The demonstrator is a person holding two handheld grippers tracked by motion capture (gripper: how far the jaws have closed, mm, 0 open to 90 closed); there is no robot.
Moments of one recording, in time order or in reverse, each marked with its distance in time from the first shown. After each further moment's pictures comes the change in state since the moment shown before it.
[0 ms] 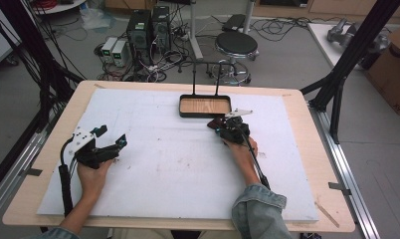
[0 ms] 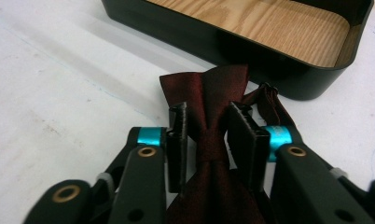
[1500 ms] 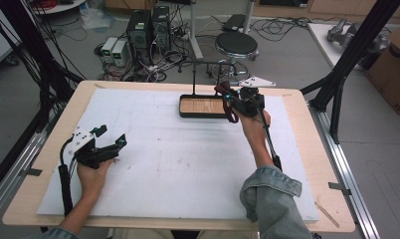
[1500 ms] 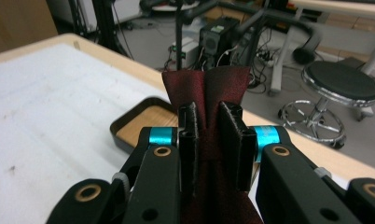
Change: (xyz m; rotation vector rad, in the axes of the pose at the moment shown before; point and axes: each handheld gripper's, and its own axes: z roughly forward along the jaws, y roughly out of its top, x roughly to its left) left arm 0.000 0.000 0.000 -0.001 0.002 0.003; right arm -0.012 0.089 -0.079 -0.257 -0.050 -0.048
